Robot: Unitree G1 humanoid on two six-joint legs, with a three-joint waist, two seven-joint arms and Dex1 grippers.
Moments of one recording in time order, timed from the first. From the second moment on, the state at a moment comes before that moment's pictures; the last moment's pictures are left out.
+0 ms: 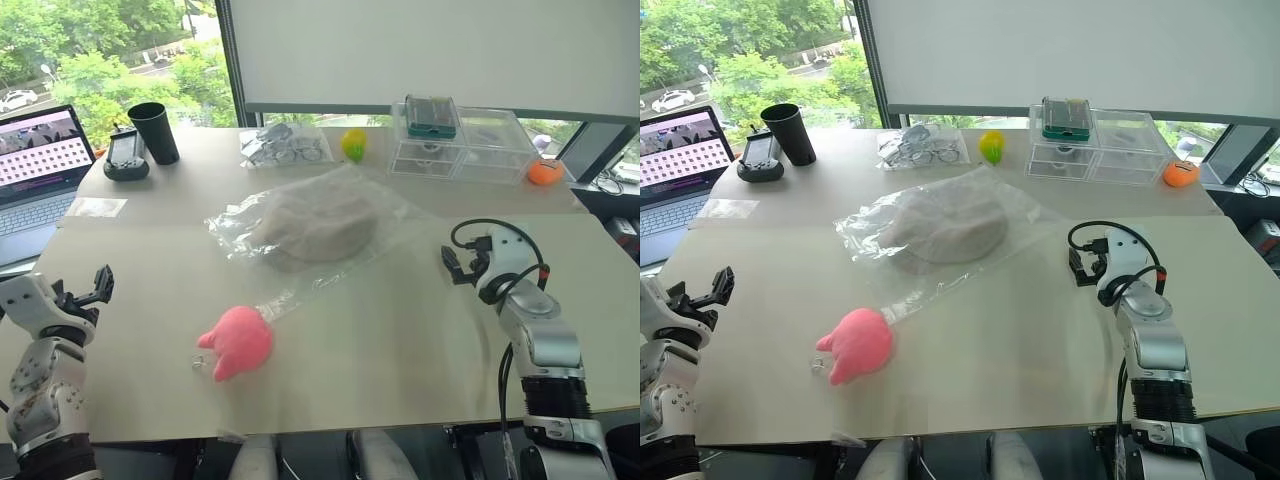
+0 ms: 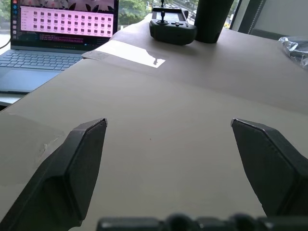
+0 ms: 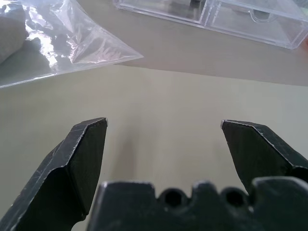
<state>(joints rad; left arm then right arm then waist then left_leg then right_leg) -0.11 0.48 0.63 0.11 -0.50 0.26 -0.23 -0.38 -0.45 -0.18 0.07 0.17 0.46 0.21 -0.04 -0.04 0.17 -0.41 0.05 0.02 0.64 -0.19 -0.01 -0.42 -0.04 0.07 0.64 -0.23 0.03</state>
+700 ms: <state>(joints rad) 0.05 0.94 0.49 -0.35 -0.82 0.65 -0.87 -0.52 -0.83 0.02 -0.43 0.75 0.81 1.07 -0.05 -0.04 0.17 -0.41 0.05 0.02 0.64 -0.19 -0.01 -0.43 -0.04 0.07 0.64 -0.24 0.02</state>
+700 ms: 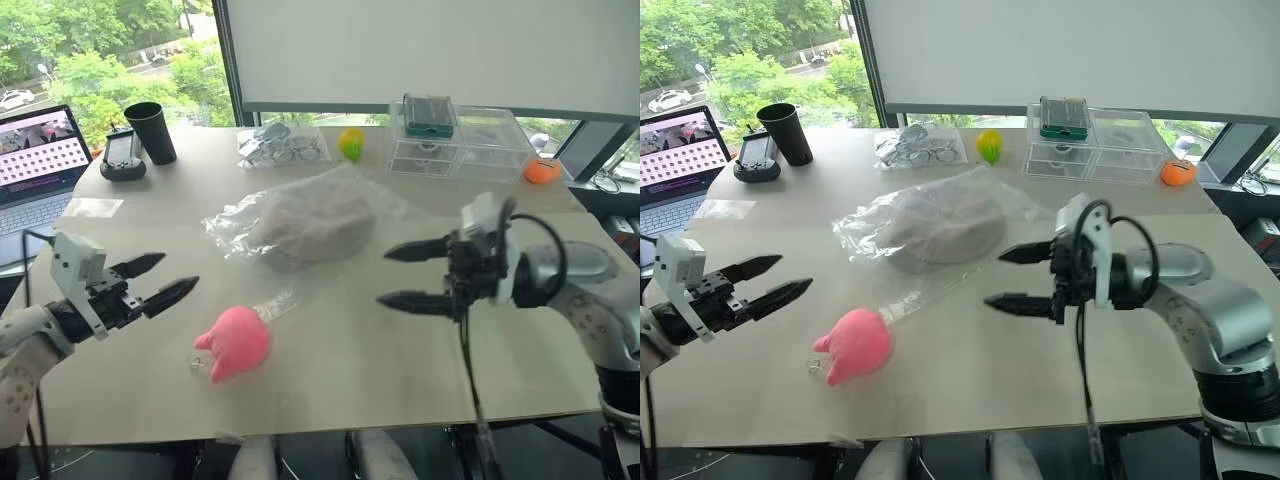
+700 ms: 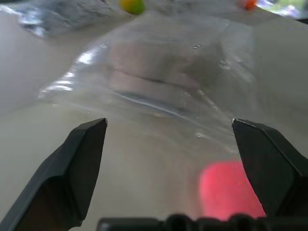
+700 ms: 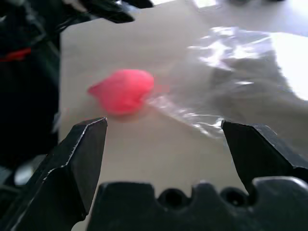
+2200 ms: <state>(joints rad) 0.05 0.93 0.37 -0.36 -0.64 0.62 -0.97 -0.48 -0.80 0.06 -0.49 0.67 0.79 0.96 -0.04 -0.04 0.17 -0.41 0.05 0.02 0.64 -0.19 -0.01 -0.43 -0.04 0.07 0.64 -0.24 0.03</state>
